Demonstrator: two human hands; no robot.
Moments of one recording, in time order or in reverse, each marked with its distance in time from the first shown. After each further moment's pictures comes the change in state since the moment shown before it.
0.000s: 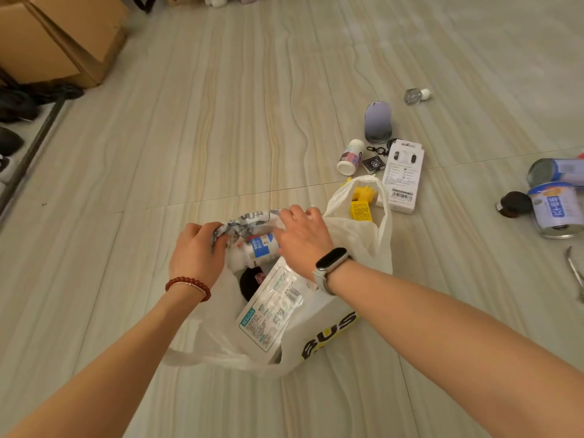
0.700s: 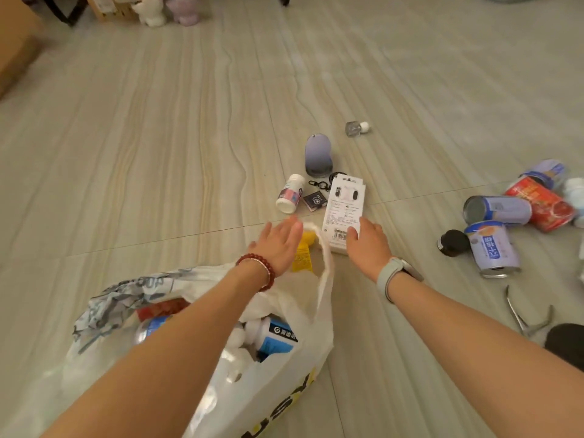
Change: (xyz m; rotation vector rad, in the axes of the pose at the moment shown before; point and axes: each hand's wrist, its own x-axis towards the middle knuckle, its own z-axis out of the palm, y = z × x) left_hand 0.070 0.191 0.121 -0.167 -0.617 0.259; right_hand -0.029 0.210 0.033 0.614 0.062 0.921
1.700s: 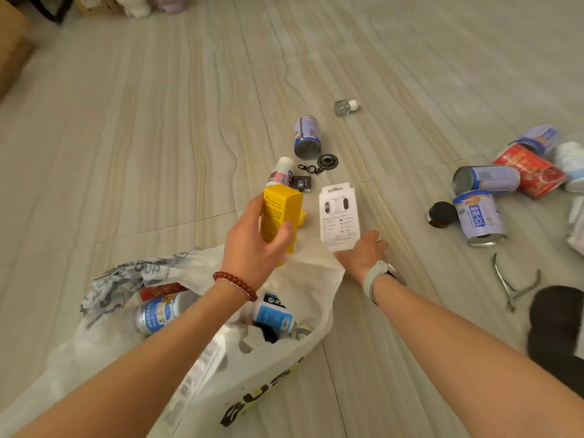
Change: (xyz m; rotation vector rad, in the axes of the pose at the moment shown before) left_hand -0.076 0.028 -0.003 -0.303 0.560 0.306; right_hand -0.040 0.028 0.013 0.191 -0.063 0.360
